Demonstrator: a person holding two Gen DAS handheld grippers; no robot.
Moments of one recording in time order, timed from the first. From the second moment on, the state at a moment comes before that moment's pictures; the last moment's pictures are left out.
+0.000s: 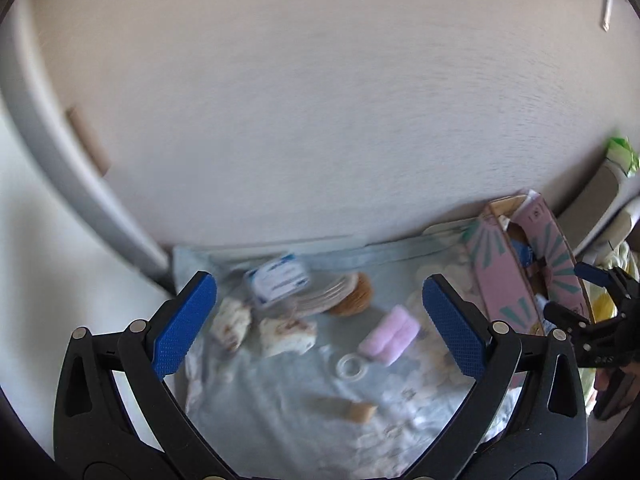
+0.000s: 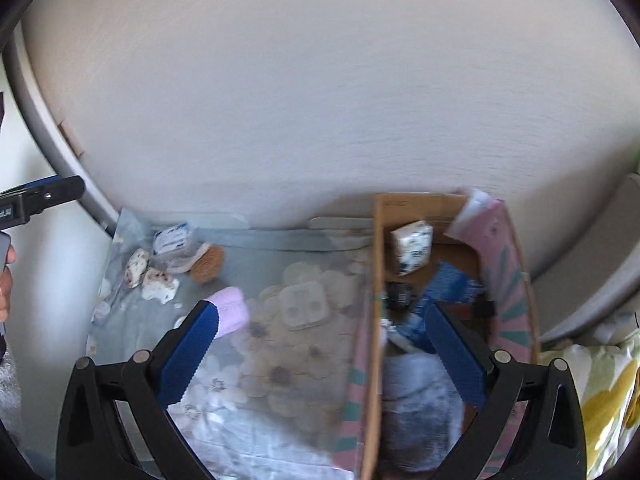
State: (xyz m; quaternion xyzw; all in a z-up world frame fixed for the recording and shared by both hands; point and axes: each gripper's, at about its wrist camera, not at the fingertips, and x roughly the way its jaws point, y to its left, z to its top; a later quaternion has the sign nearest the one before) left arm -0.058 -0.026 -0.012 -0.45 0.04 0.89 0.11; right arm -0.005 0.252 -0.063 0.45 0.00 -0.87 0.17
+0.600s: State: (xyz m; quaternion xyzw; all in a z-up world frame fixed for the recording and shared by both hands) left arm 0.045 -0.005 -0.179 -0.50 -0.02 0.85 0.16; right arm -0.073 0.154 -0.164 0.57 0.20 -0.75 0.26
